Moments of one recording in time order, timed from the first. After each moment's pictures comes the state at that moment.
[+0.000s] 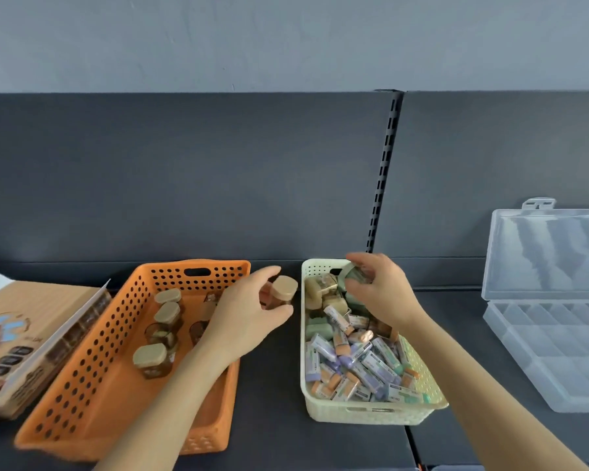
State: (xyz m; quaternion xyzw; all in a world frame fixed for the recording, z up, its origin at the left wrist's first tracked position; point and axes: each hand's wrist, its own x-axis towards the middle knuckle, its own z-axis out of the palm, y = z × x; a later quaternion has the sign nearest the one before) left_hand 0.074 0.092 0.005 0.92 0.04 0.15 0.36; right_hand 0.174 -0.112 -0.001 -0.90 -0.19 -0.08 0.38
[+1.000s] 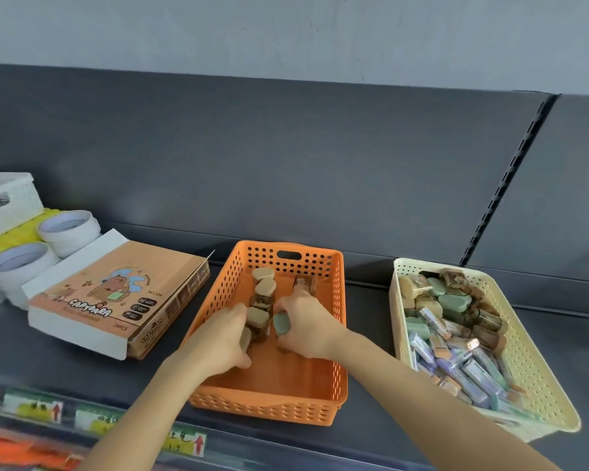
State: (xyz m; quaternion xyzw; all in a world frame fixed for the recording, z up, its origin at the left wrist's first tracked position) left_hand -0.019 0.240 -0.028 0.97 0.17 -0.06 0.17; right_hand 0.075 0.101 -0.025 -0.88 -0.42 0.11 0.20
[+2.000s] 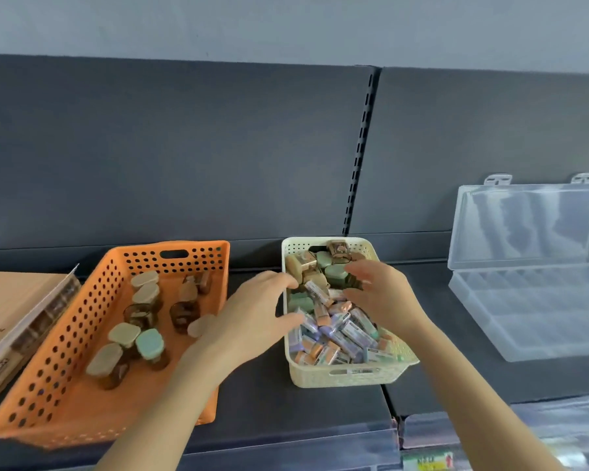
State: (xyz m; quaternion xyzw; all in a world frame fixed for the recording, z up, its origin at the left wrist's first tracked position) left_hand 0.056 0.060 0.003 0.96 -0.07 0.06 0.25; right_hand 0.126 -0.141 -0.009 -0.93 -0.13 -0.05 0.34
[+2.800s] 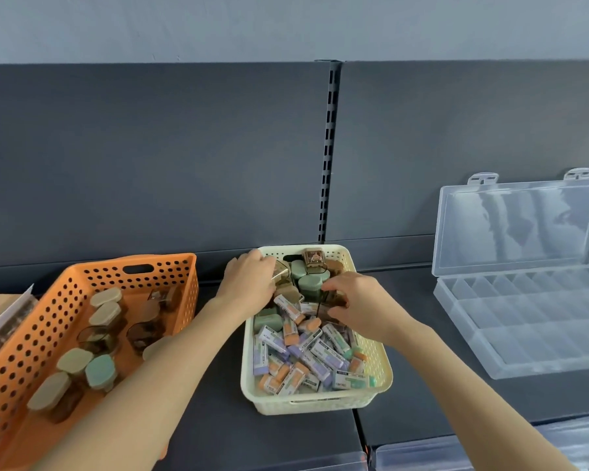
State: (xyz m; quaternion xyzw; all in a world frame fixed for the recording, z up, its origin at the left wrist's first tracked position) left_hand 0.173 0.037 -0.027 1.00 -0.03 0.07 0.05; right_hand 0.171 -0.174 -0.022 -0.94 -0.26 0.03 0.21
